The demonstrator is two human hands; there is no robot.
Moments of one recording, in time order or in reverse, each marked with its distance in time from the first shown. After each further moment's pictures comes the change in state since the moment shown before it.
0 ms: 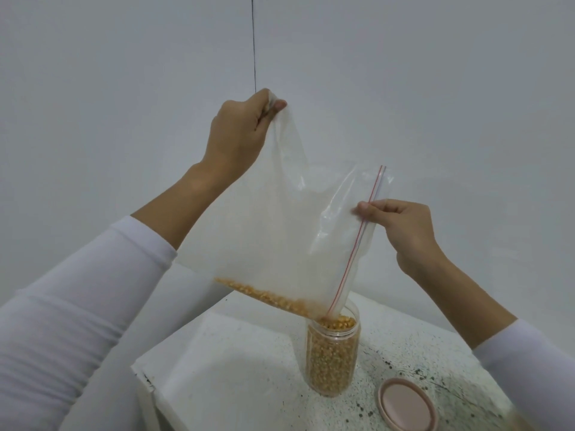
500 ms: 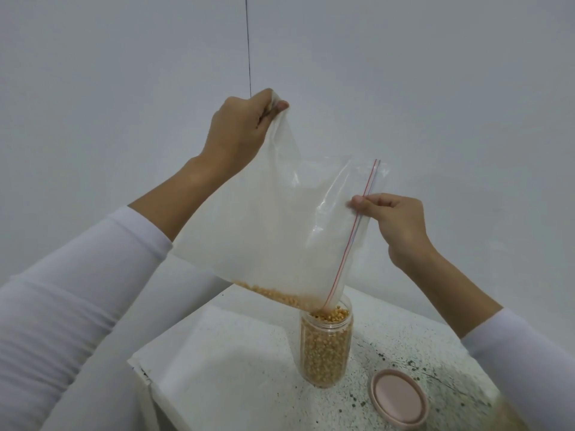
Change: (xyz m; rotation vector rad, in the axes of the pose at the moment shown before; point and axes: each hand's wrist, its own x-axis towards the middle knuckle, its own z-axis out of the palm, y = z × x) left_hand 0.002 0.009 0.001 0.040 -0.049 -0.002; right_hand -0.004 0.001 -0.003 0.003 0.011 0.007
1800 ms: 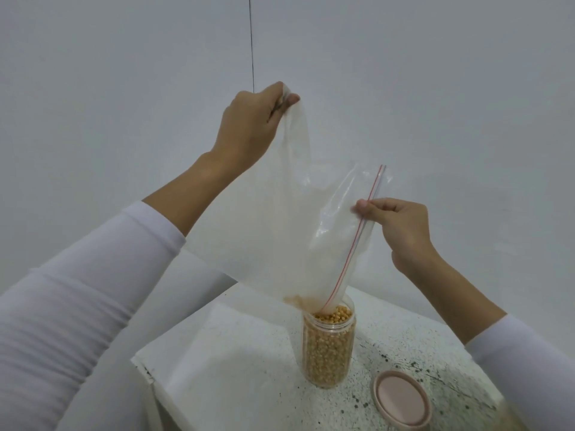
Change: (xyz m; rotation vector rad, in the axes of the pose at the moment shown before) left_hand 0.006 0.013 0.006 -0.005 -0.025 -0.007; right_hand 0.001 0.003 -0.002 0.007 0.041 0.024
